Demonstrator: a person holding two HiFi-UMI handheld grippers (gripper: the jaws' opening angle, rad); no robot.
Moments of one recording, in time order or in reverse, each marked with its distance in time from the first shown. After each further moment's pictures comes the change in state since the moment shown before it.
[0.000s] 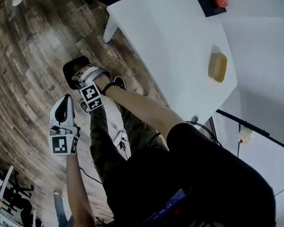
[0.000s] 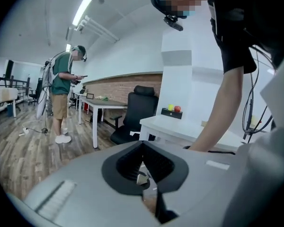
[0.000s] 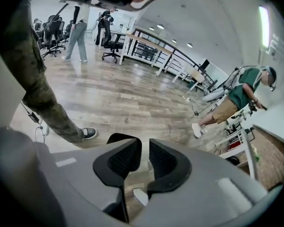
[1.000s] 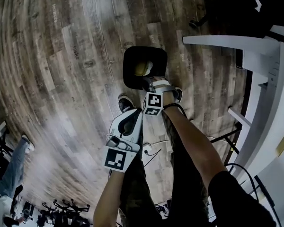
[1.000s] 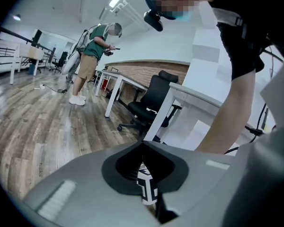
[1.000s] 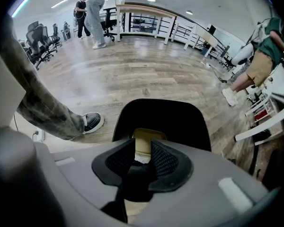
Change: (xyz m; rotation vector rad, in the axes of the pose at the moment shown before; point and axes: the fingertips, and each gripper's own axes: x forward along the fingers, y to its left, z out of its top) left arm 0.012 0.082 -0.277 -0.336 0.155 0.080; right arm 0.286 0.174 -0.107 0.154 0.232 0.200
